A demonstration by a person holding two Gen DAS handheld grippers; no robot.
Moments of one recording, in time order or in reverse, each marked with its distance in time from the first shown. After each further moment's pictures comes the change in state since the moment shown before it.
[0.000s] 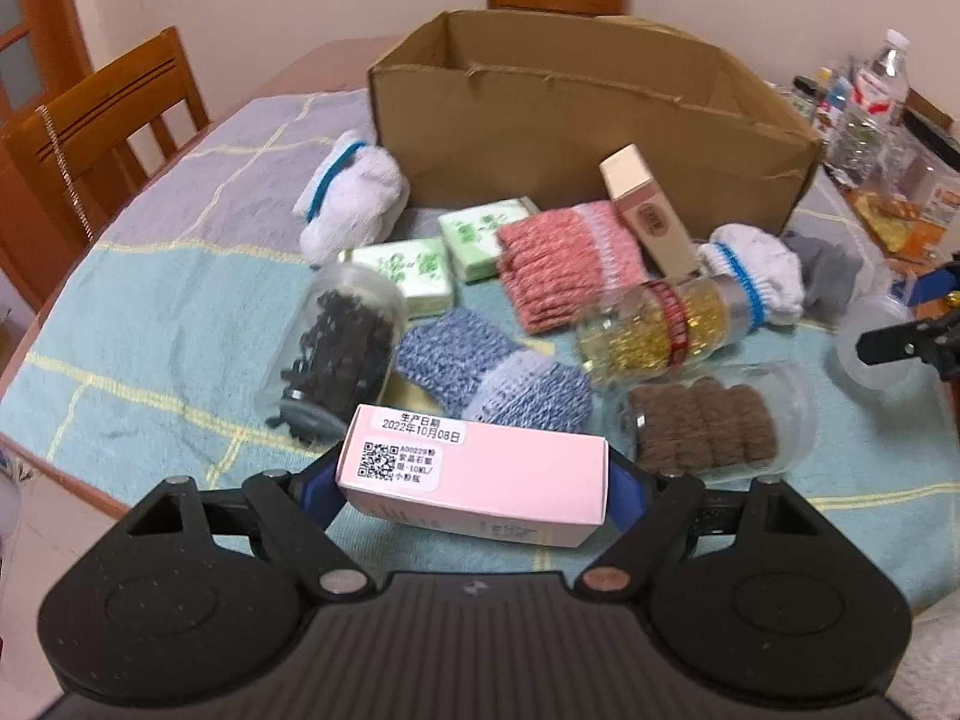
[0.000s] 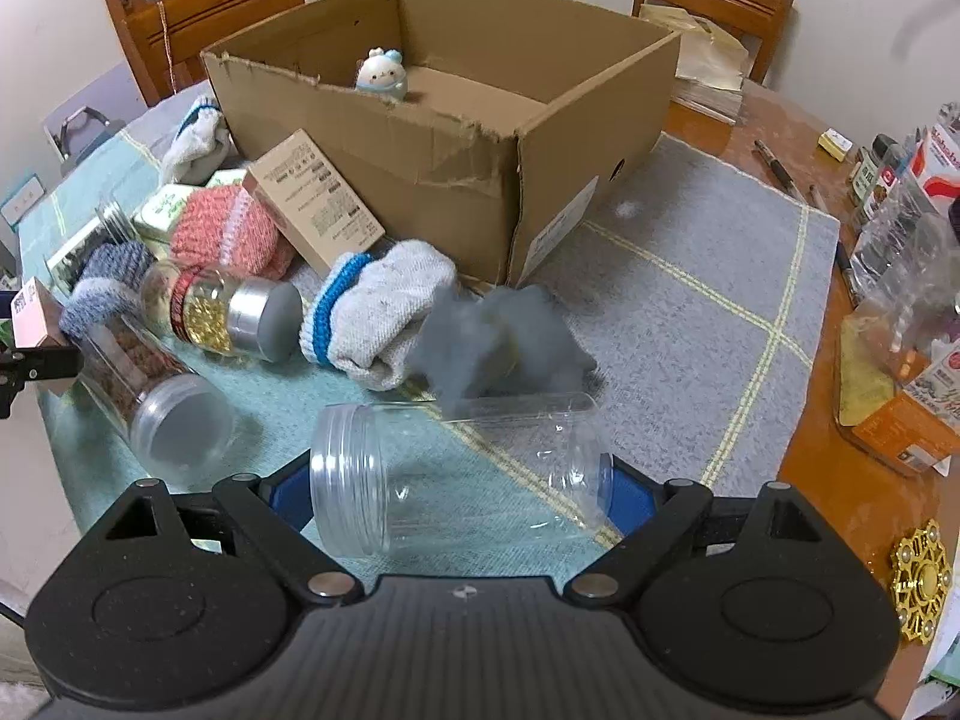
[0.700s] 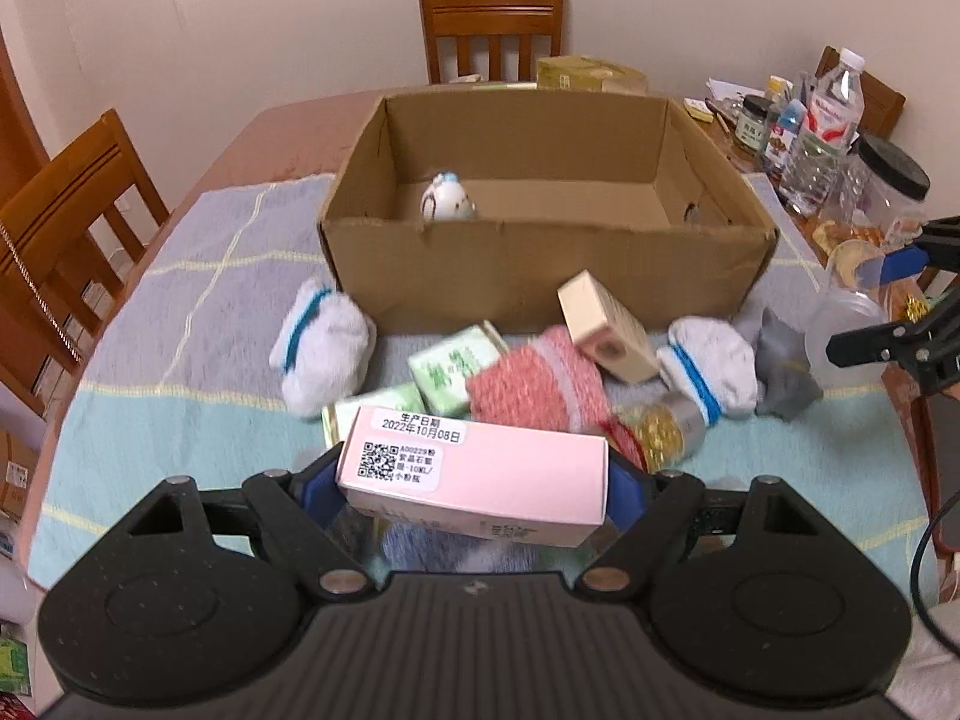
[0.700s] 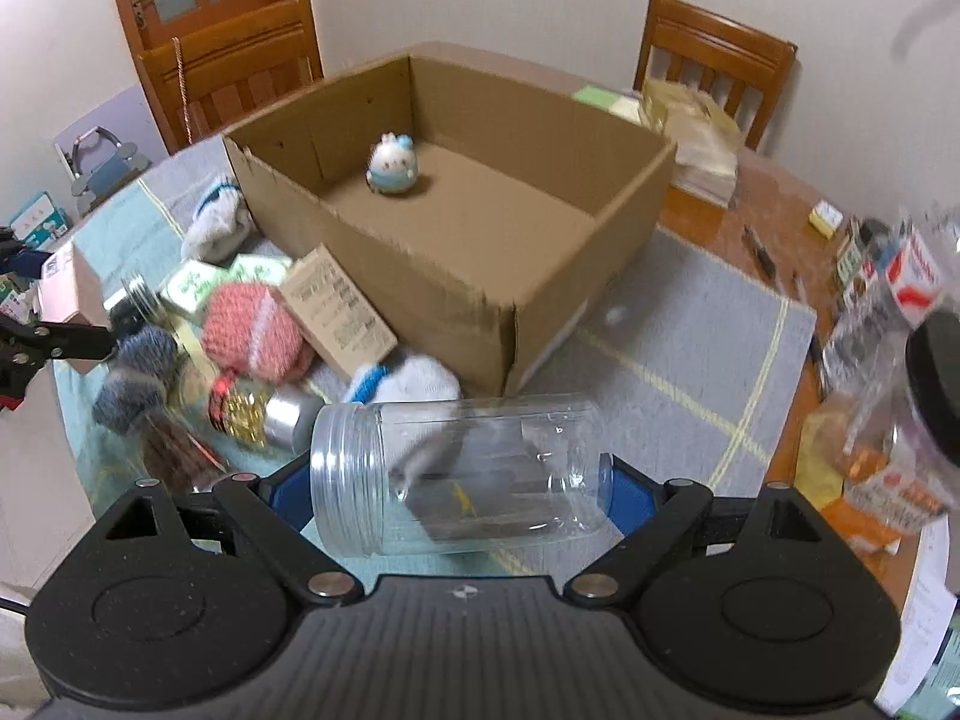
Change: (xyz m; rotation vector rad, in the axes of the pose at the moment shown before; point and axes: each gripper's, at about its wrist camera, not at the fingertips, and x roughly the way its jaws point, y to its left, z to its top) left arm -0.019 -0.004 0.083 0.121 -0.015 -0.051; right arm -0.040 0.004 0.048 -0.041 -0.064 -0.004
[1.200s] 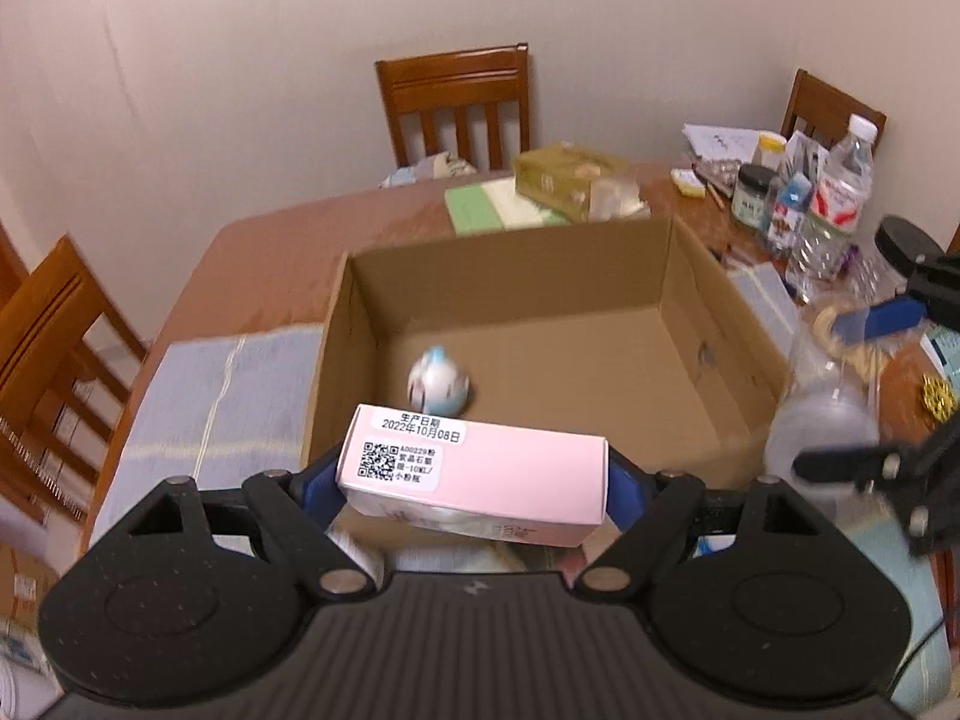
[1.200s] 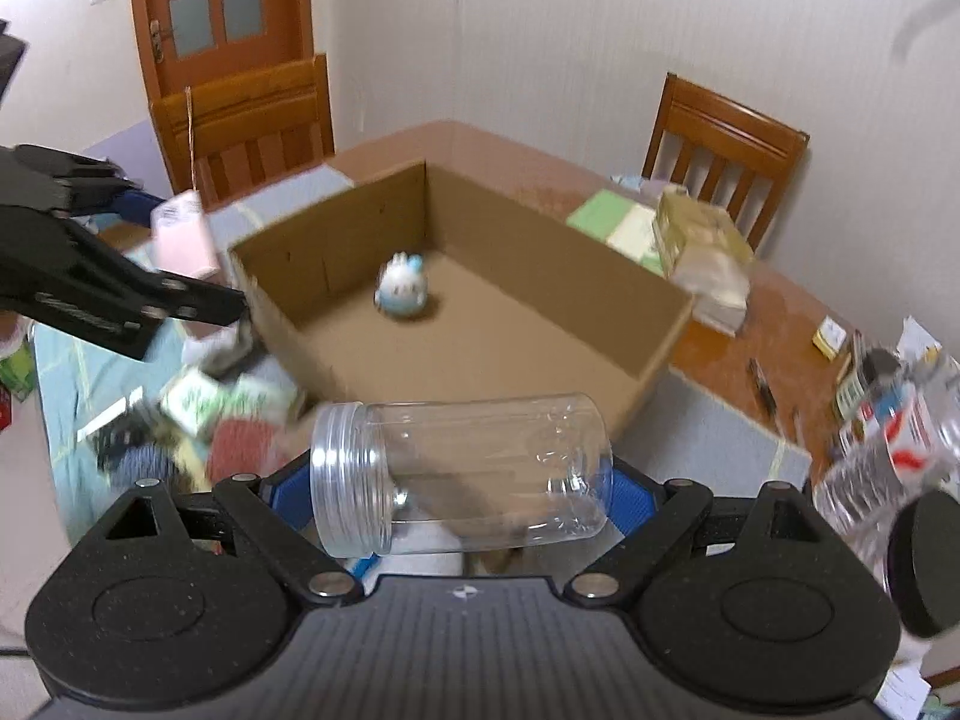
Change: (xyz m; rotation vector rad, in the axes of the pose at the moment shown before) left arm 0.033 -0.002 0.112 0.112 -0.116 -0.020; right arm 0.000 0.013 0.073 -0.051 -0.127 -0.019
